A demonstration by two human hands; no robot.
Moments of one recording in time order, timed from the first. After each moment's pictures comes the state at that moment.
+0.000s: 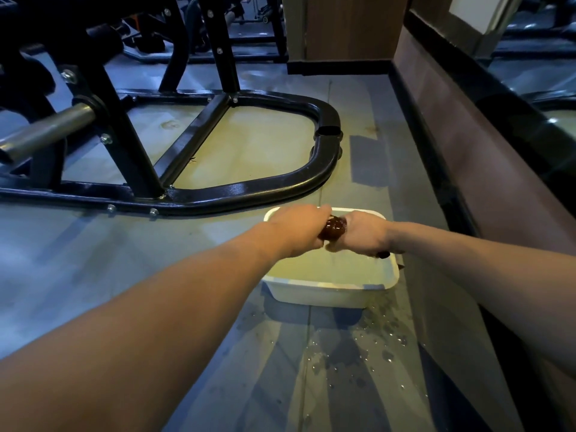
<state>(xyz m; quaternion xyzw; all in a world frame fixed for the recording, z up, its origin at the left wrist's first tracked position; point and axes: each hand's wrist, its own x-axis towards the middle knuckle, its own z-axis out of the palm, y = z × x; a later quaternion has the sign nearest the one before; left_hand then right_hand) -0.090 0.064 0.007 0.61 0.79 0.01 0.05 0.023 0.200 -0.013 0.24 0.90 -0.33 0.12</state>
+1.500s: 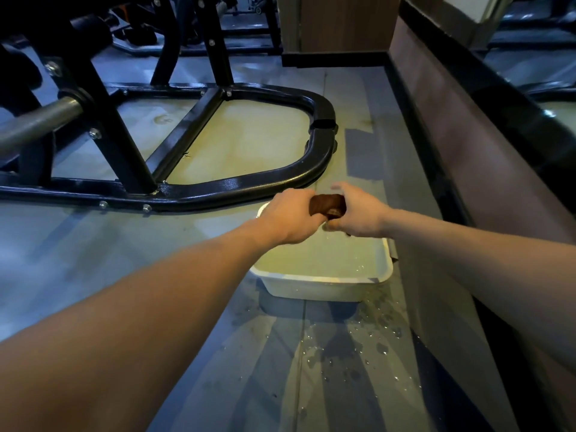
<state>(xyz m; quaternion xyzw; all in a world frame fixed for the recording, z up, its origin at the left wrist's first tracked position) -0.098 0.075 -0.002 0.48 0.84 0.21 0.15 0.020 0.211 -0.010 0.24 0.91 -0.32 0.02</state>
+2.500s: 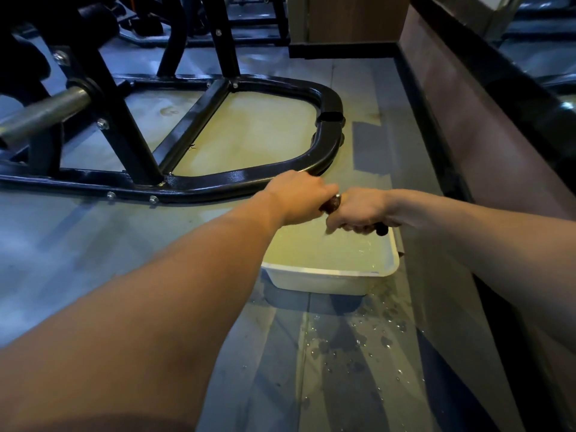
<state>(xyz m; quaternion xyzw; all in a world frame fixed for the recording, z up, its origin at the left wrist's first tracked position) -0.107 0.079 0.026 0.68 0.73 -0.06 -0.06 0.012 0.200 0.017 0.26 0.86 -0.40 0.18</state>
